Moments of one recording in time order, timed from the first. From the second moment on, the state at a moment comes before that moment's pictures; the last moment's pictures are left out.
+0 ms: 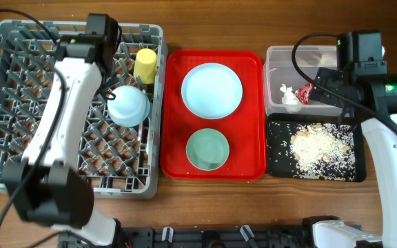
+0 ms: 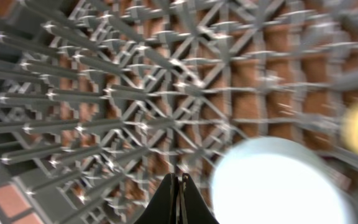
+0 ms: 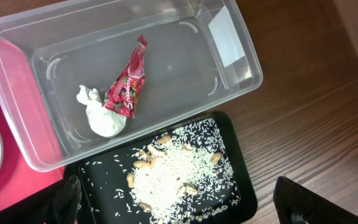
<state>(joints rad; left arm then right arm) -0.11 1.75 1.60 -1.25 -0.48 -0.69 0.08 1.38 1.51 -1.27 0.40 0.34</state>
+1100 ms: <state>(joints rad) -0.92 1.62 1.15 -0.68 0.05 -0.60 0.08 1.38 1.51 -1.27 0.40 0.34</state>
